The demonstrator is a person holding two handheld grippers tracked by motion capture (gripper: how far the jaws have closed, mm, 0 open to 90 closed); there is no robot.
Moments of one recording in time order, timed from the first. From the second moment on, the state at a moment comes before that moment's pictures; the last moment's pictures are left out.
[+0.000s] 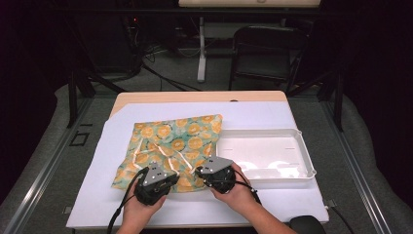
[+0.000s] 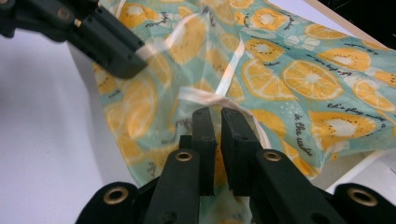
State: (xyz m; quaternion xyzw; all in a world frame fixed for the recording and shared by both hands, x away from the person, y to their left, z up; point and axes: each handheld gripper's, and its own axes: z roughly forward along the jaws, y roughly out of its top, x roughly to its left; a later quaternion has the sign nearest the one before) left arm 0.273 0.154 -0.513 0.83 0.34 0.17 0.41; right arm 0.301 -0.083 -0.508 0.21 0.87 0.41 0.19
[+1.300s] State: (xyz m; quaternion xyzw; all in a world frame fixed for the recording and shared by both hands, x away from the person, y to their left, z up) left arm 0.309 0.171 -0.536 0.82 0.39 0.21 0.36; right arm 0.279 -0.059 -0.531 0.08 0.90 0.36 0.23
